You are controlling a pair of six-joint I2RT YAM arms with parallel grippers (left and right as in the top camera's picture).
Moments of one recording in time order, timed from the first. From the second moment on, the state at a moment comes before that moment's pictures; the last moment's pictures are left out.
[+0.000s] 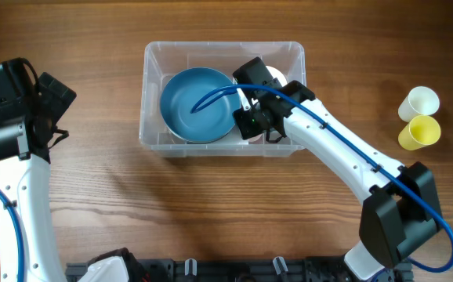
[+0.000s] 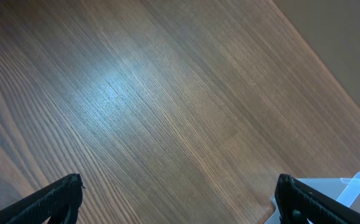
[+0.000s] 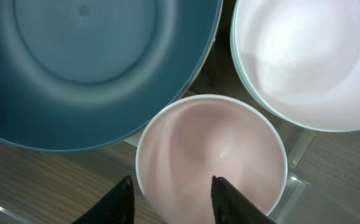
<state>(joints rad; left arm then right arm) 0.30 1.29 1.28 -0.88 -0.21 -0.60 0.59 1.78 1.38 -0.83 -0.01 0.15</state>
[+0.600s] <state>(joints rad) 0.30 1.29 1.28 -0.88 -0.21 -0.60 0.27 1.54 1.57 -1.14 0.08 0.19</state>
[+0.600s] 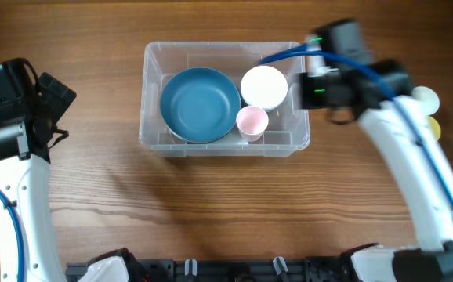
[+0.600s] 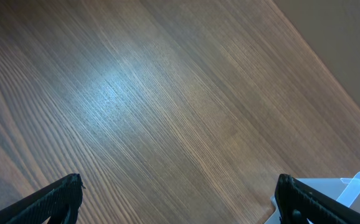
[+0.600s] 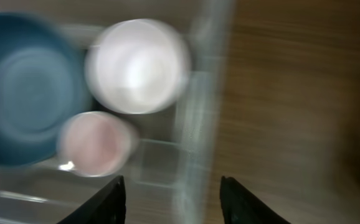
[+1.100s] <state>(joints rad) 0.30 1.29 1.28 -0.88 -0.21 -0.60 -0.43 1.60 1.51 -1.14 0.11 0.16</state>
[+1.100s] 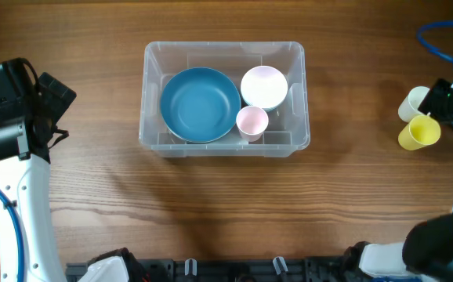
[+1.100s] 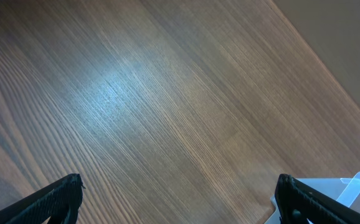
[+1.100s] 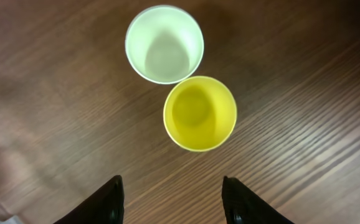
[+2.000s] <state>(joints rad) 0.30 1.29 1.28 -0.88 -0.21 -0.60 -0.43 1.70 1.17 -0.74 0.11 0.11</state>
